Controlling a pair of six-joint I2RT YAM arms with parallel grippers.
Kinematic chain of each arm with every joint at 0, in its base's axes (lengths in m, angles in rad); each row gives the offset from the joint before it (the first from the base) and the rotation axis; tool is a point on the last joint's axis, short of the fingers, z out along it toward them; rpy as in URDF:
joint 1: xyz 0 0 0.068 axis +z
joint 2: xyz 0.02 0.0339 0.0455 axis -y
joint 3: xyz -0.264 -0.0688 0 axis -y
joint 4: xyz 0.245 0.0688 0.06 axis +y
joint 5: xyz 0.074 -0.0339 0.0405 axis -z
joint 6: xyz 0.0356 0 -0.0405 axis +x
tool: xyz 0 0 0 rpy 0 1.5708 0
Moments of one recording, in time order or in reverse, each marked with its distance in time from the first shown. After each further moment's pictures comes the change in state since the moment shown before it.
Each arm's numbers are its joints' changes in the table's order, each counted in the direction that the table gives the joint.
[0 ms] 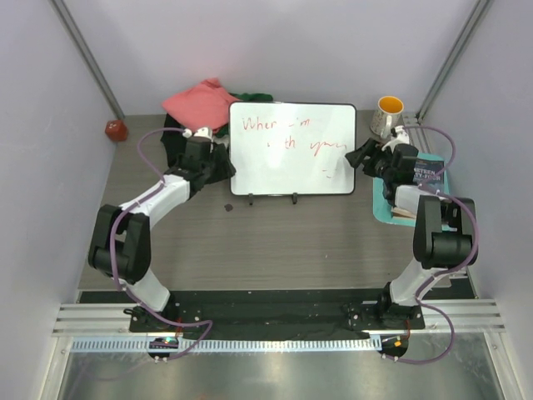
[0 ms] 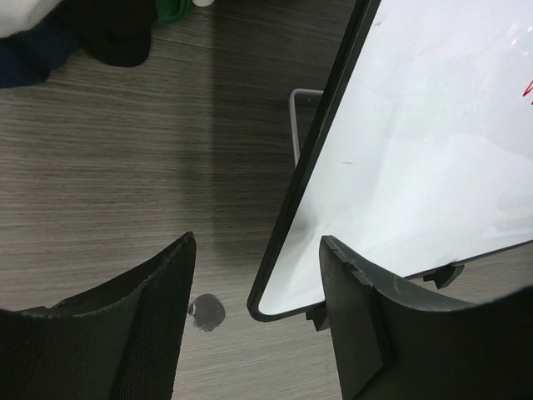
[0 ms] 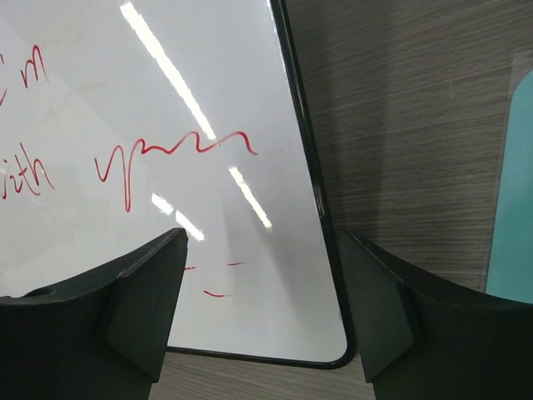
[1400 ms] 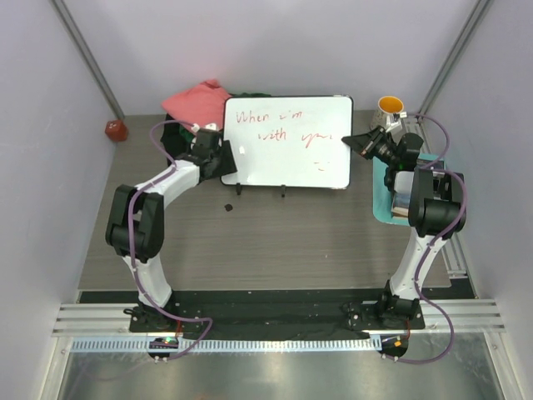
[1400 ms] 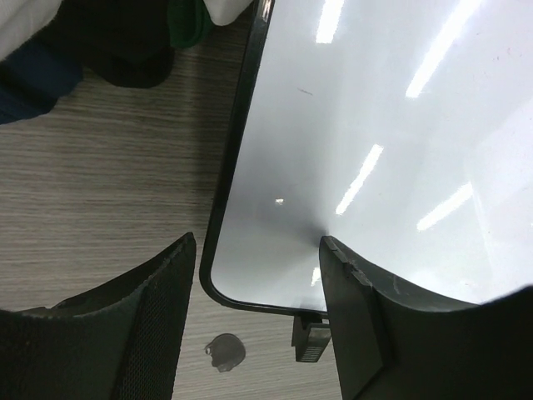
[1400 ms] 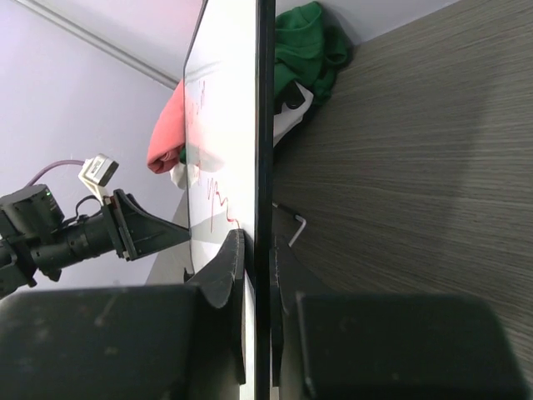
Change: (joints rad) left arm 0.000 -0.197 0.196 0.122 -0.059 0.040; right arm -0.063 -0.325 0.234 -0.436 -0.491 0.429
